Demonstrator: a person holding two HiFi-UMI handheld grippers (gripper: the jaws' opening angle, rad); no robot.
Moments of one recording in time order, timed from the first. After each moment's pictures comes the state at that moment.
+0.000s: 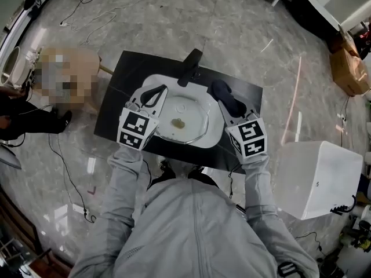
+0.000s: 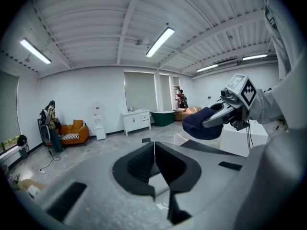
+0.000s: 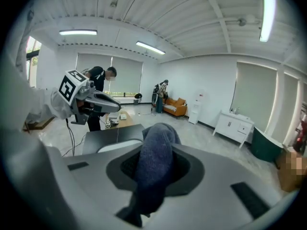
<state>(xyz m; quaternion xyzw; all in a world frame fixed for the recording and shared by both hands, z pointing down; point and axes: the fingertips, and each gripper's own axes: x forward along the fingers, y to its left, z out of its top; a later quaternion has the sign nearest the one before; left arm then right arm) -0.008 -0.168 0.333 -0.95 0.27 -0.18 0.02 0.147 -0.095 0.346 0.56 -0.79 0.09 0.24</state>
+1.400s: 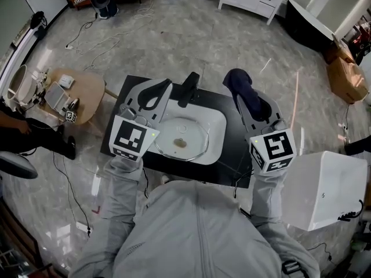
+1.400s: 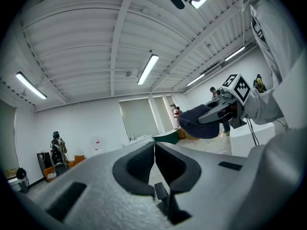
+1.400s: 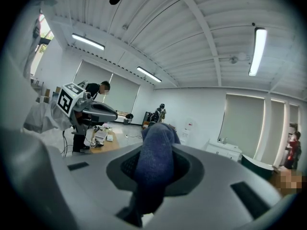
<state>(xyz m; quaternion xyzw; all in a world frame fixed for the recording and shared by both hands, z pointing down) 0.014 -0.156 0.168 -0.95 0.25 -0.06 0.17 0.171 -0.086 0.172 0.61 -0.78 -0.06 0.15</state>
